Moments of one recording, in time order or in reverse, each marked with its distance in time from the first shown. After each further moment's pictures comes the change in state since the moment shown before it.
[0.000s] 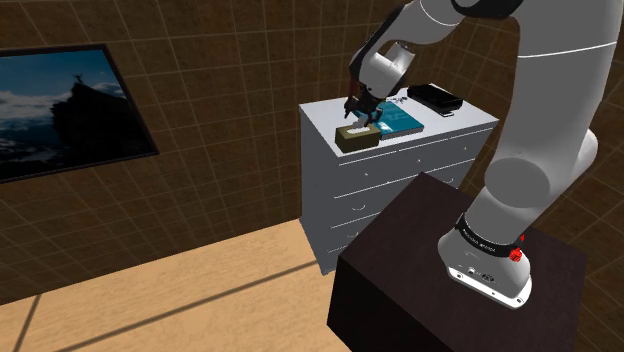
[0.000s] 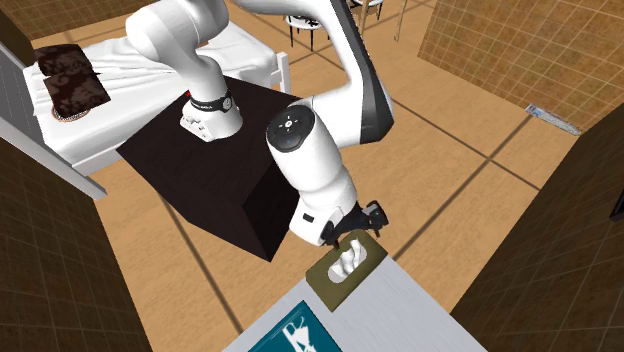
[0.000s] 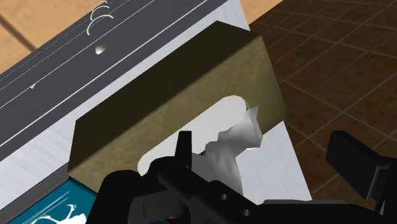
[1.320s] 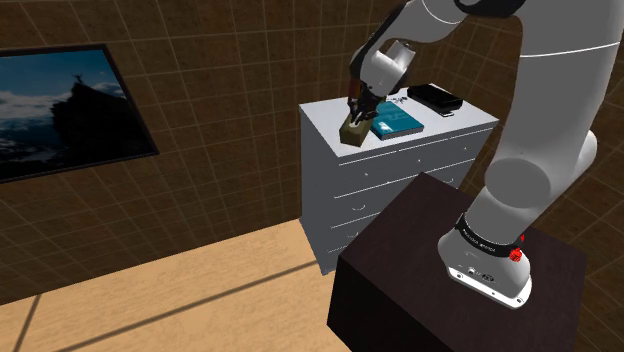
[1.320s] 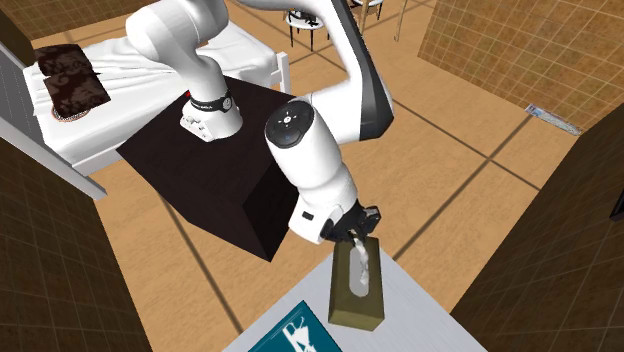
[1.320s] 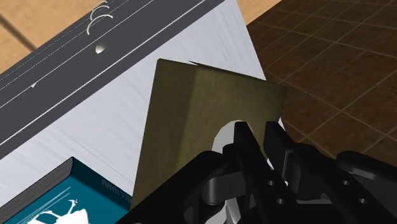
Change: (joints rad) arm 0.007 -0.017 -0.010 -0.007 -0.016 -0.007 0.015
